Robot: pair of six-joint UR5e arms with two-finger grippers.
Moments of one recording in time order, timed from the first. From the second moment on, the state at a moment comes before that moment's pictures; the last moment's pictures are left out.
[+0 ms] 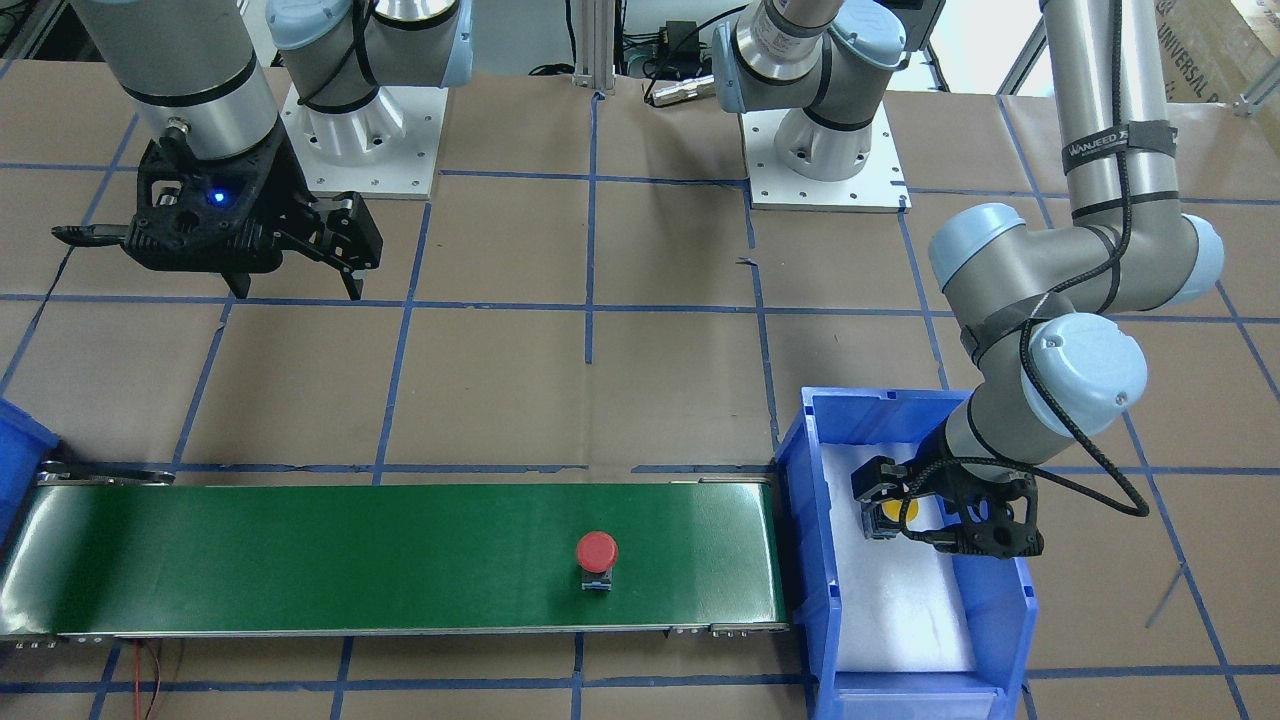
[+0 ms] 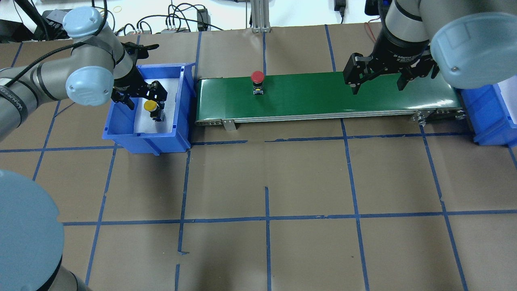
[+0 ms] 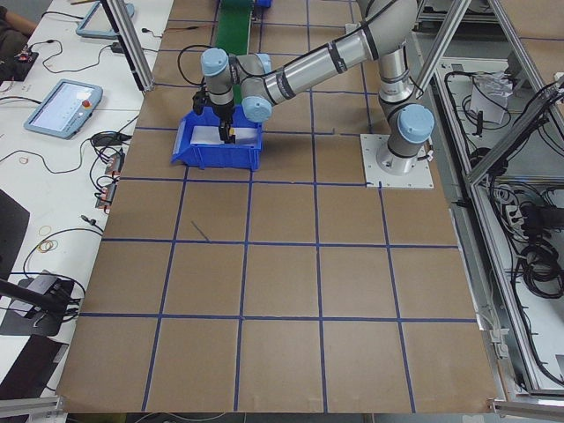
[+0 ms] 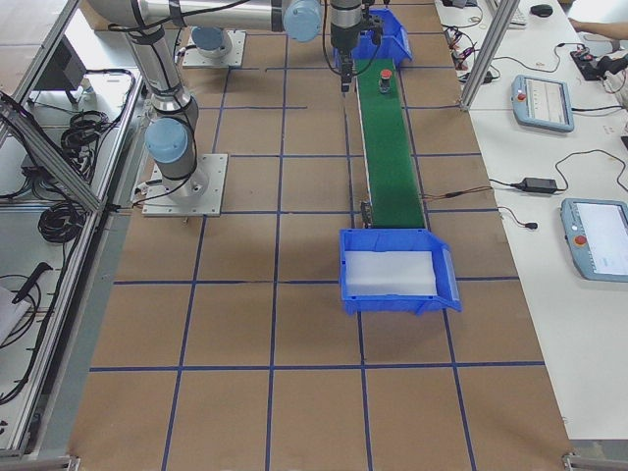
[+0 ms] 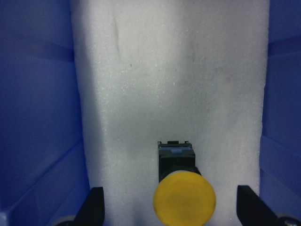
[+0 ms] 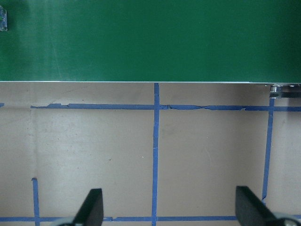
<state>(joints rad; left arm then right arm) -1.41 -2.00 -1.64 -1.08 1.56 0.19 1.59 -1.54 1.61 -1.69 -1.61 0.00</state>
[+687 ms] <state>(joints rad) -1.40 -2.01 -1.63 -1.08 1.55 0.17 1.59 -1.55 1.61 -1.69 -1.61 0.00</state>
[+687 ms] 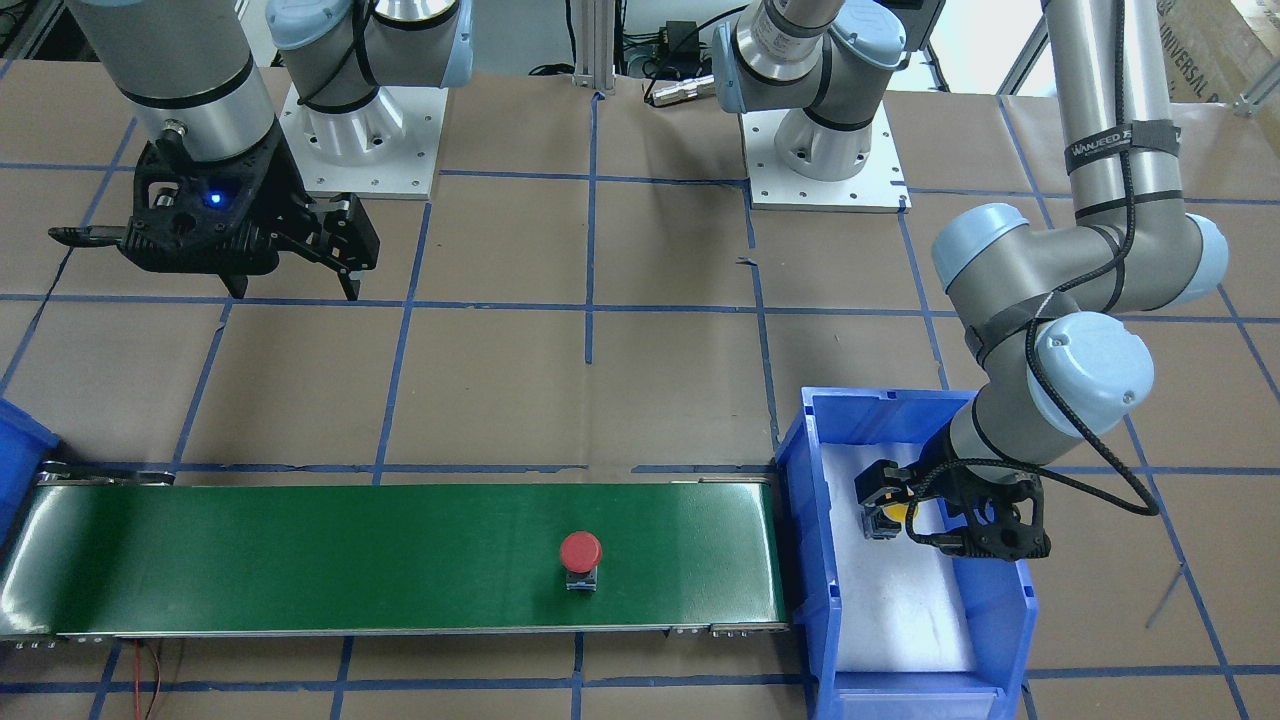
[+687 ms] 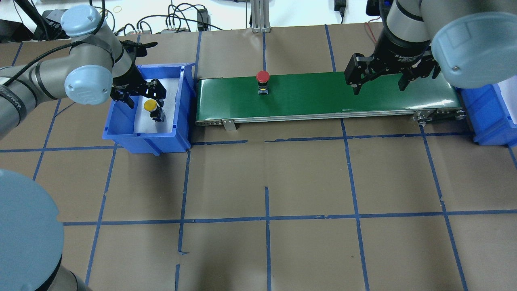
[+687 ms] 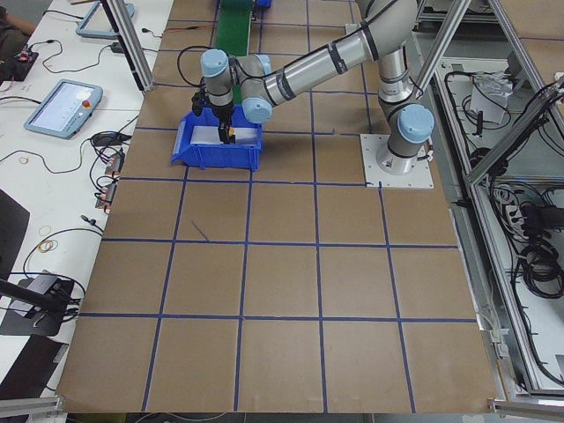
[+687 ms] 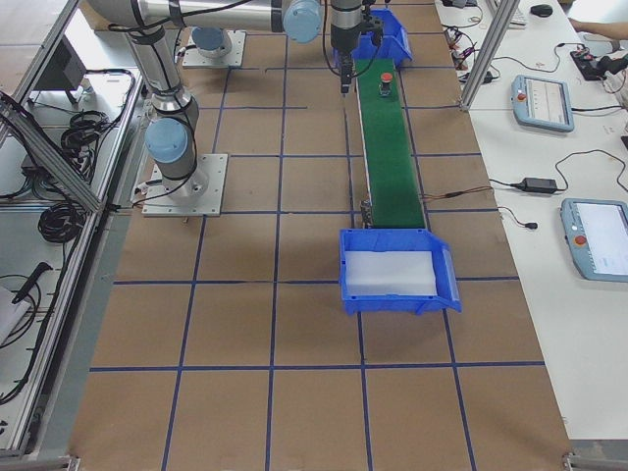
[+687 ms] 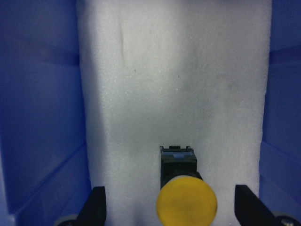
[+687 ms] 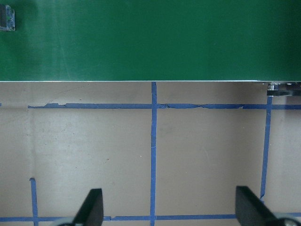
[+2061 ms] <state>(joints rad) -1.47 -1.85 -1.38 -1.45 1.58 0.06 1.58 -1.55 1.61 -1.68 -1.63 0.00</state>
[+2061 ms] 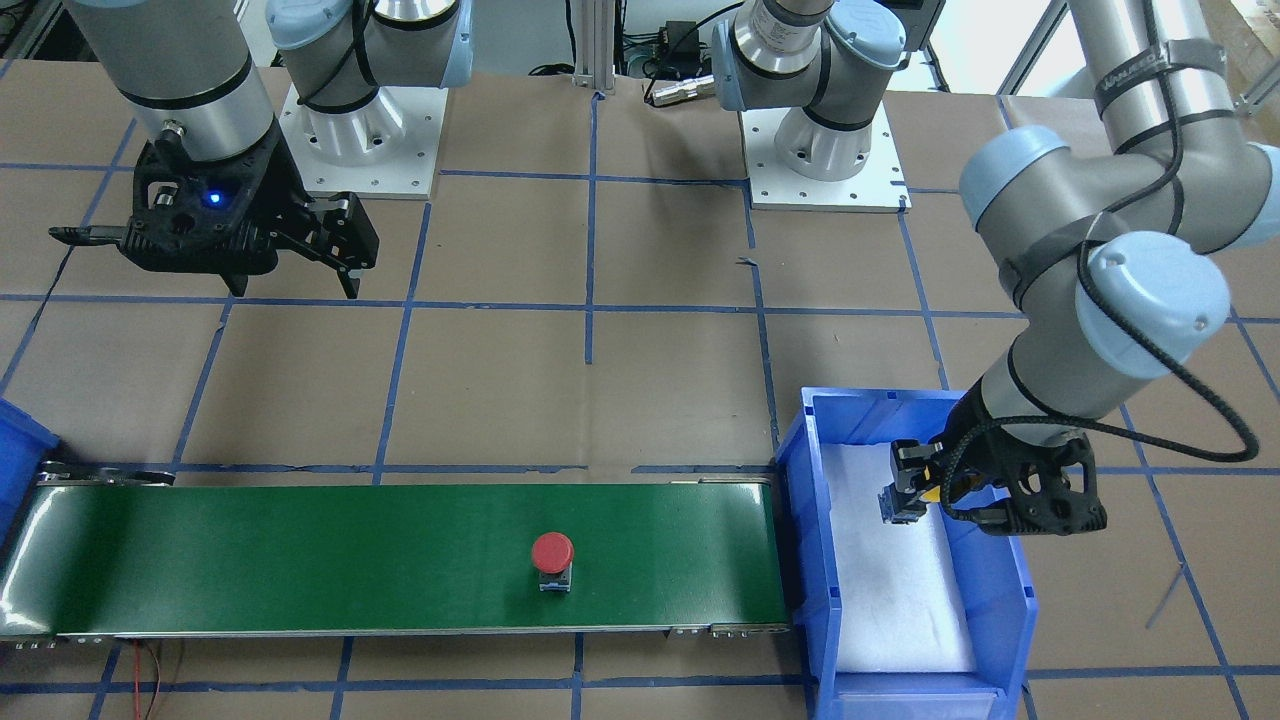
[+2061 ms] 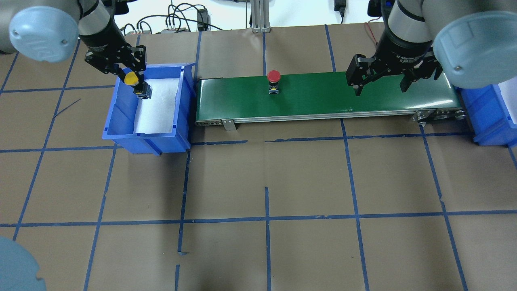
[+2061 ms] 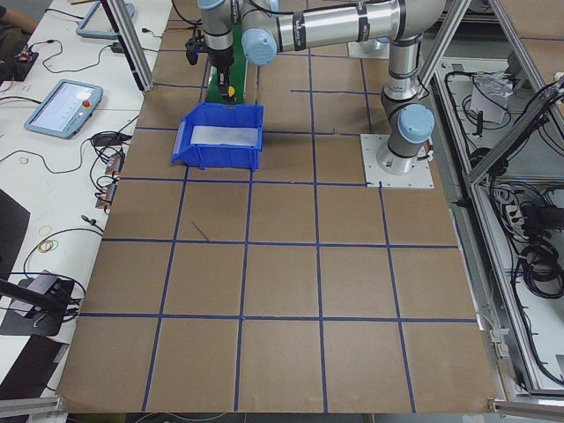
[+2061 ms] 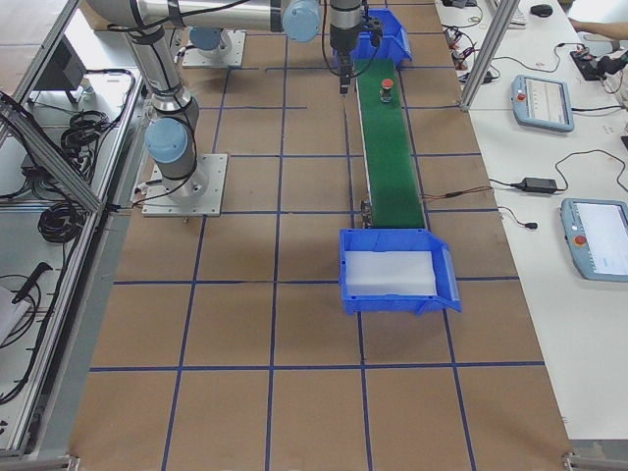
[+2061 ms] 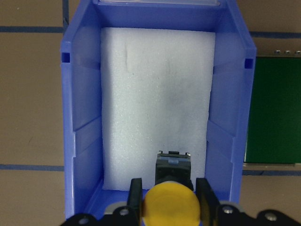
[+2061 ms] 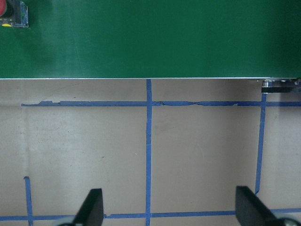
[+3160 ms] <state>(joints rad) -1.76 -2.07 -1.34 -1.23 1.66 -0.17 1.57 -1.55 1.61 -1.67 -1.63 -0.01</state>
